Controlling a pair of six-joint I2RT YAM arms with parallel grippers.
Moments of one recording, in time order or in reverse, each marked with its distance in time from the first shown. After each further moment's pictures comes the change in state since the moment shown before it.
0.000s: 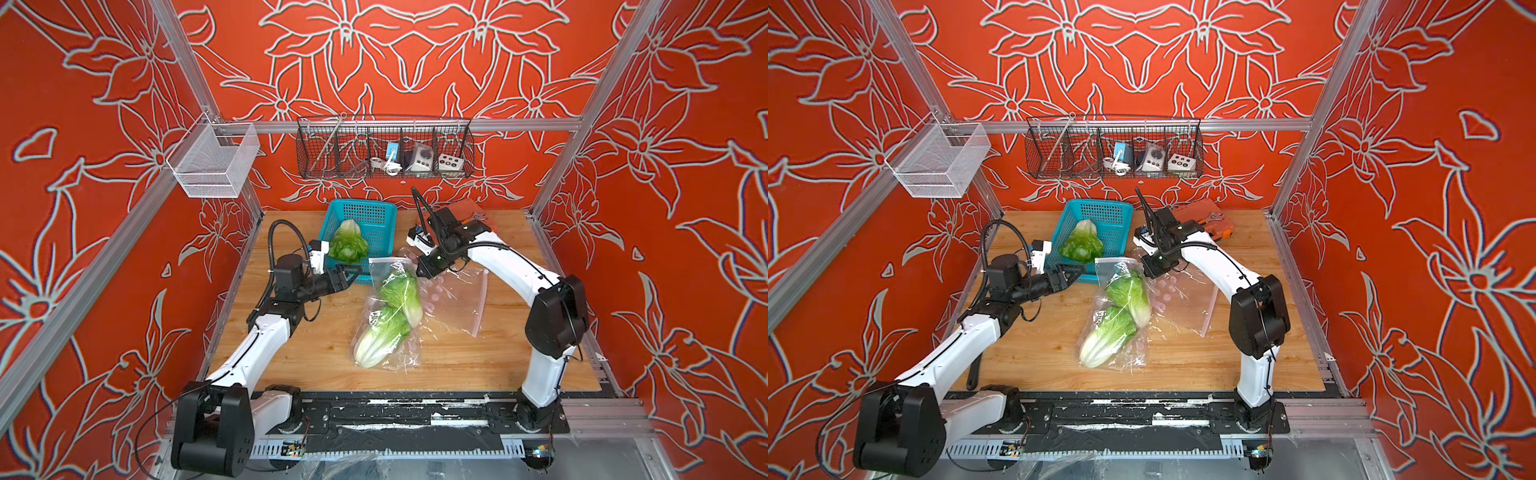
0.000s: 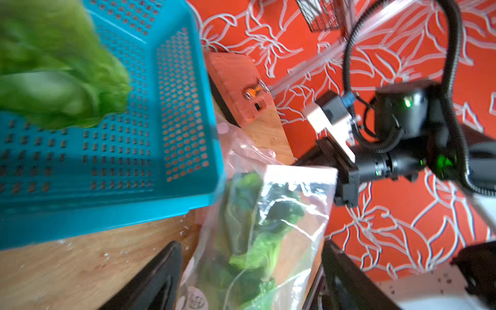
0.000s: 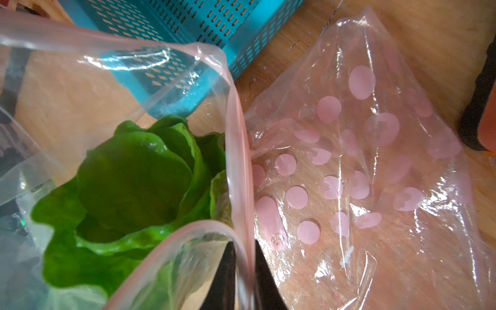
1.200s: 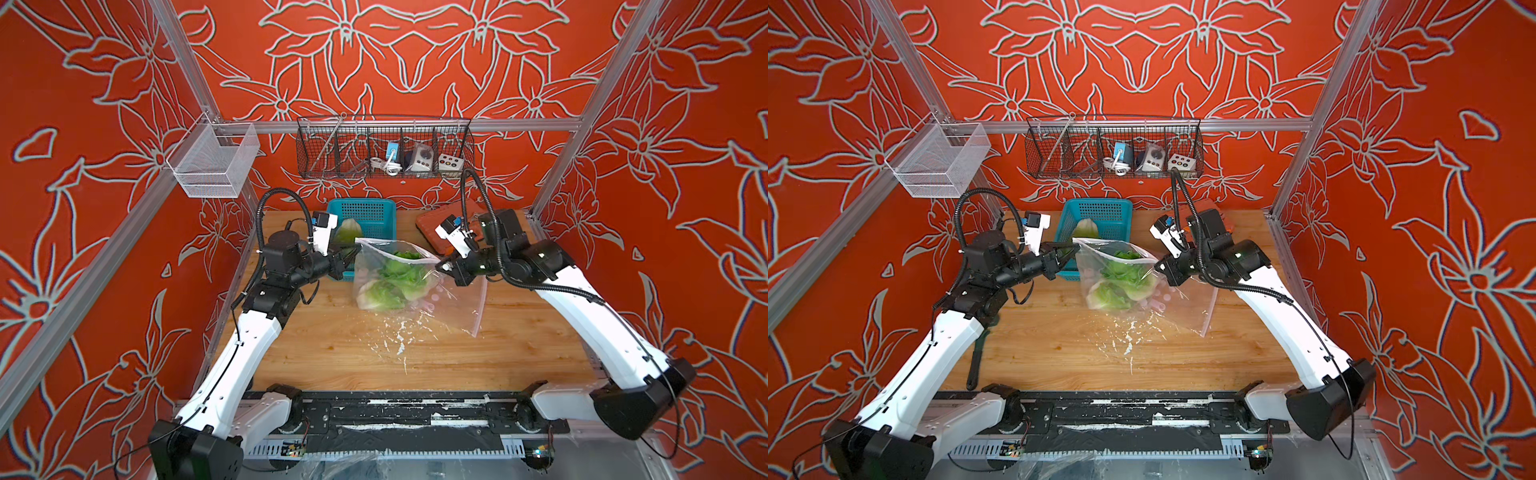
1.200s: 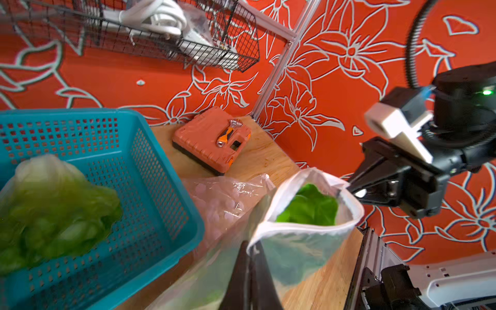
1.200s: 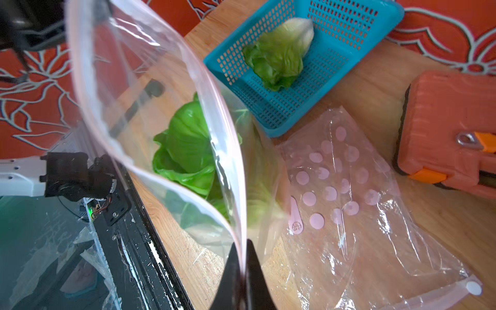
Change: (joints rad) left arm -0.058 -0.097 0.317 -0.299 -0.120 0.307; right arm -0.008 -0.540 -0.200 0.066 -0.117 -0.016
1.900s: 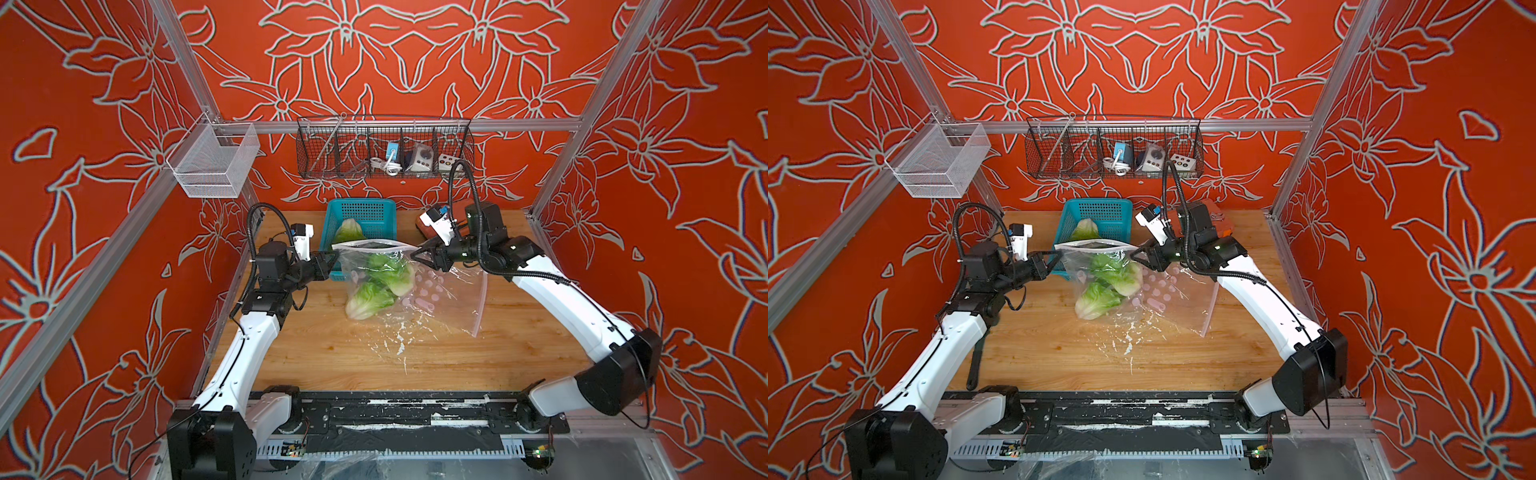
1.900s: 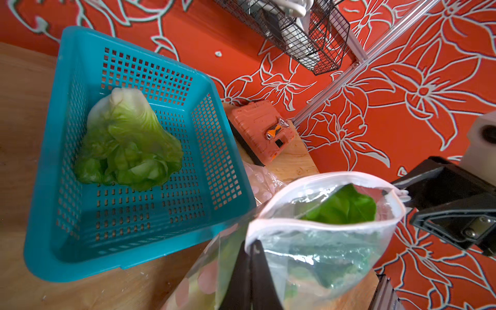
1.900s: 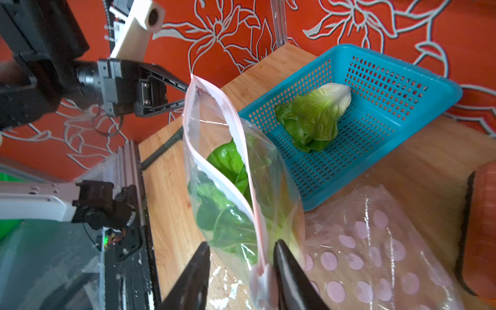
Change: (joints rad) left arm 0.179 0.026 -0.157 0.095 0.003 -0.135; right arm -0.020 0.136 -0.063 0.388 -0.209 0.045
